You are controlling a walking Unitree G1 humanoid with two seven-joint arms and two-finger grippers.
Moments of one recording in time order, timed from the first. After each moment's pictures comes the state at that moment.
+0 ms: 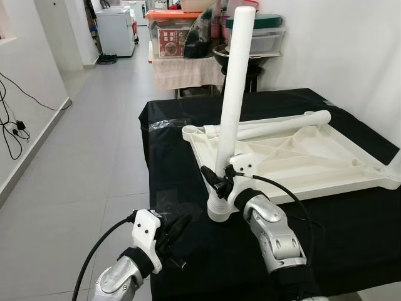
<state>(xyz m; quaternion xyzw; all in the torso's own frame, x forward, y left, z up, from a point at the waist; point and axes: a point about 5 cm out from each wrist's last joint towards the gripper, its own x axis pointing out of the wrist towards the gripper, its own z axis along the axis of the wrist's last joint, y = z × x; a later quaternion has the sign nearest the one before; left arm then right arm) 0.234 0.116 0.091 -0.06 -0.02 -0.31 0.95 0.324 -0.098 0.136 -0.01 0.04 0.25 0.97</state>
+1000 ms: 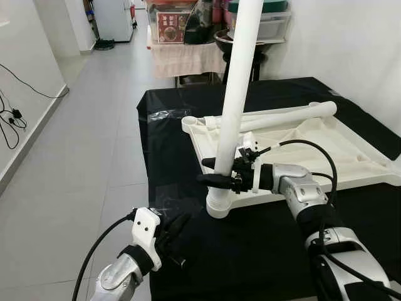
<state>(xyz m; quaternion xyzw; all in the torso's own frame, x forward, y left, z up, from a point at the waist) 0.237 0.117 0.090 -0.06 -0.02 -0.30 0.95 0.358 -0.135 0.170 -0.01 0.06 0.59 0.80</state>
